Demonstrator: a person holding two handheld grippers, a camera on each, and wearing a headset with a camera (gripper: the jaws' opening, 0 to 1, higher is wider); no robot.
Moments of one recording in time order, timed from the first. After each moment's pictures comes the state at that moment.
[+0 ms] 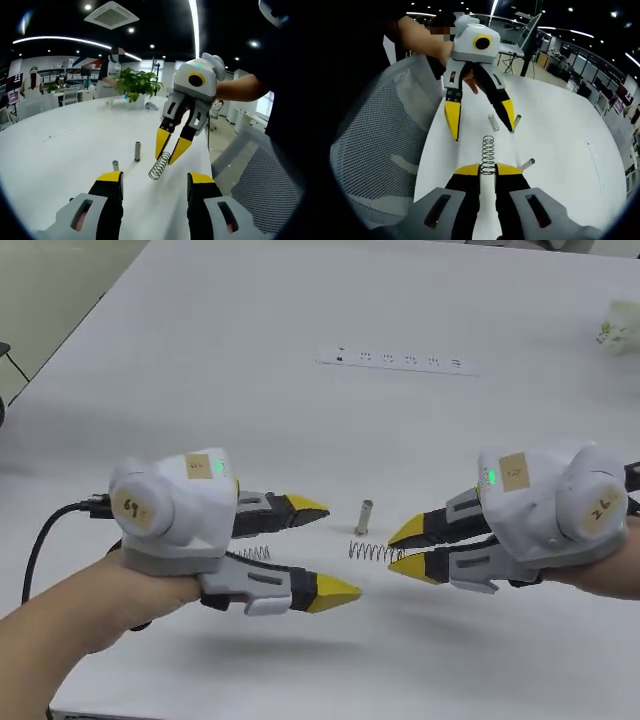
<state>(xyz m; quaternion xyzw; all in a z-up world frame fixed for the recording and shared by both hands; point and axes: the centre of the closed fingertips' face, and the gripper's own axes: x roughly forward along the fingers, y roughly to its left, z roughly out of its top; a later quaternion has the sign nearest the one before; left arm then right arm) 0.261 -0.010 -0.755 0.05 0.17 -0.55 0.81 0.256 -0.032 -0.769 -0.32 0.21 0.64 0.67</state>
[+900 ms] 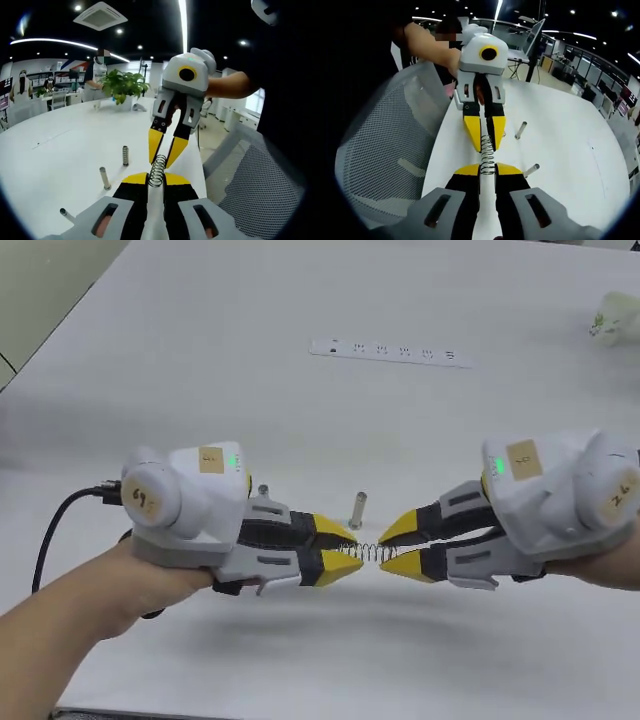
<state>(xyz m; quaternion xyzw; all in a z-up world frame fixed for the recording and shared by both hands) 0.249 -0.026 -0.749 0.05 0.16 -0.59 0.79 0.245 -0.029 -0.760 -0.30 0.20 0.66 0.65</state>
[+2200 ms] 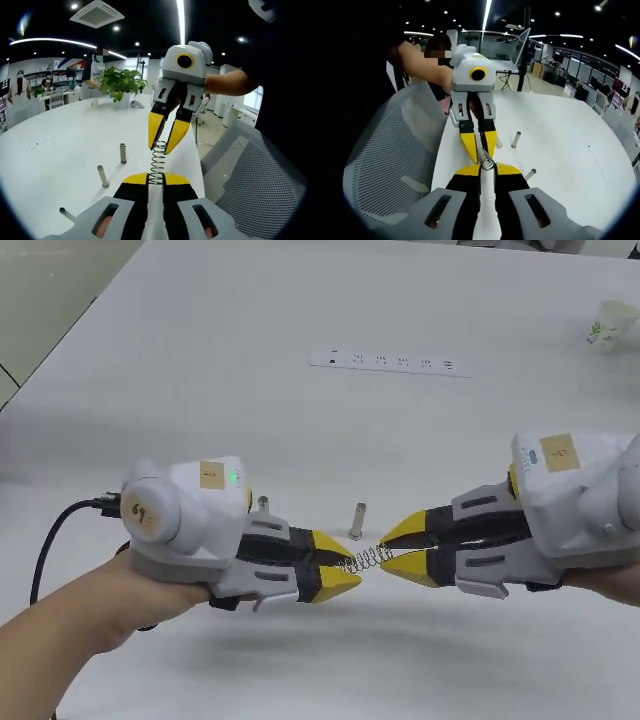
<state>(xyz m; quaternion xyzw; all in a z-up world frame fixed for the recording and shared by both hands) 0.246 -0.023 -0.754 0.07 0.17 -0.60 0.78 0.239 -0.024 -0.732 -0.24 0.19 0.65 0.69</state>
